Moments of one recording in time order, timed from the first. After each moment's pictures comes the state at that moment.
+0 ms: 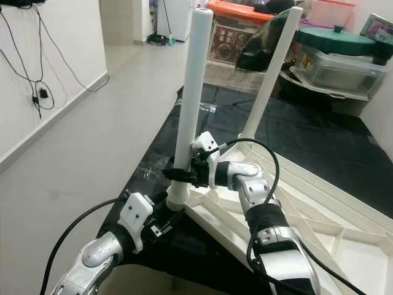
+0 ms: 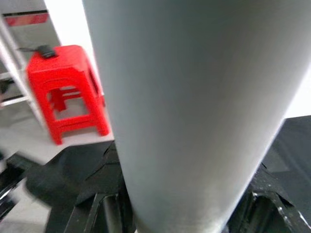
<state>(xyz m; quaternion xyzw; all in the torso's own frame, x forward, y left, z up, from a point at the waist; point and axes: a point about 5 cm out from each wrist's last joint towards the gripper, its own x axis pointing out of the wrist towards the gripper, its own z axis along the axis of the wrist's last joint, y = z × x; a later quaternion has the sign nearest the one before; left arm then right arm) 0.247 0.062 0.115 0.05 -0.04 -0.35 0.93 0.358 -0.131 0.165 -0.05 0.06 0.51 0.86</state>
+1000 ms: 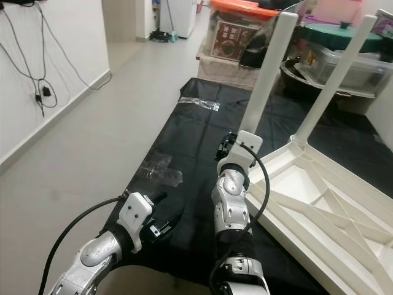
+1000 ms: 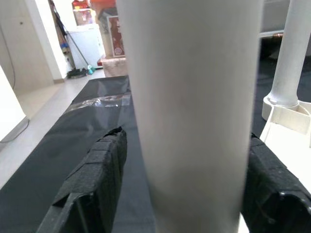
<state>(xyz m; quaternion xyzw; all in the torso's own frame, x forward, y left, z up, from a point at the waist) 0.248 0.064 0.115 0.06 -0.04 -0.35 0.93 0.351 -0.157 0.161 0.07 -0.05 -0.16 0.98</state>
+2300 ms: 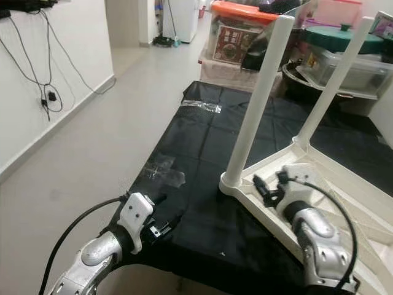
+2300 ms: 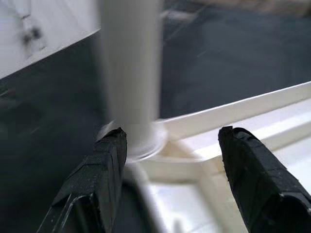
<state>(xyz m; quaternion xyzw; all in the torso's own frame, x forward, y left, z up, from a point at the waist) 0.249 0.065 0.112 0.06 -0.02 -0.35 0.93 0.275 -0.261 0.135 -0.02 0.11 0.08 0.99</state>
